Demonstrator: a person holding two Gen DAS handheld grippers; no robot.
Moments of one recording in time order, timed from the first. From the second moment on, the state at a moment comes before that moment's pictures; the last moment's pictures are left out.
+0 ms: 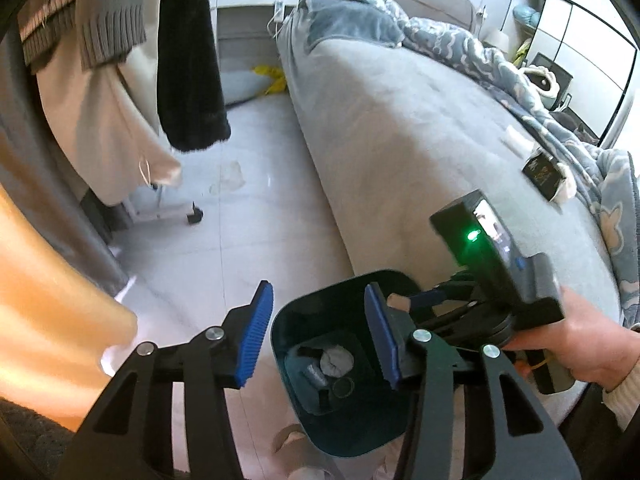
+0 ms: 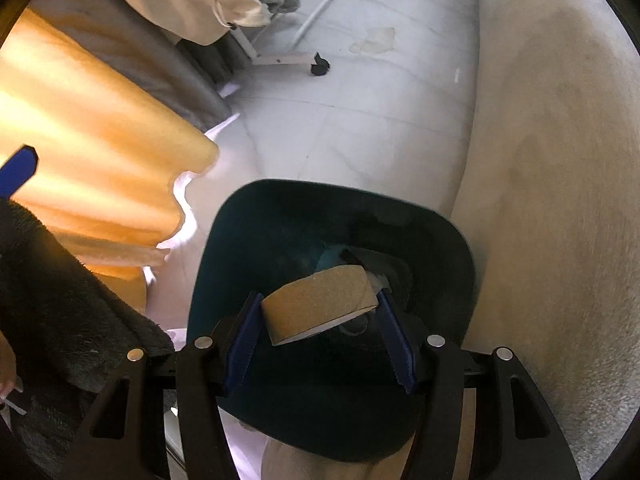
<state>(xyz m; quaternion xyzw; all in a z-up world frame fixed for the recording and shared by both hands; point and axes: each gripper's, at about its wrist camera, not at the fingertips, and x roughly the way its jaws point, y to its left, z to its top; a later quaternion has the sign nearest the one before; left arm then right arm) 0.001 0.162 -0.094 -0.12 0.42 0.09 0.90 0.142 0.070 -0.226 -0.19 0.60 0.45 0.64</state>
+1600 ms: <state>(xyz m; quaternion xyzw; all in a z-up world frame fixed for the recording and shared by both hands) 0.075 0.017 0.042 -0.03 0.28 -0.02 0.96 0.171 -0.107 -0.077 -0.08 0.44 0.42 0.79</state>
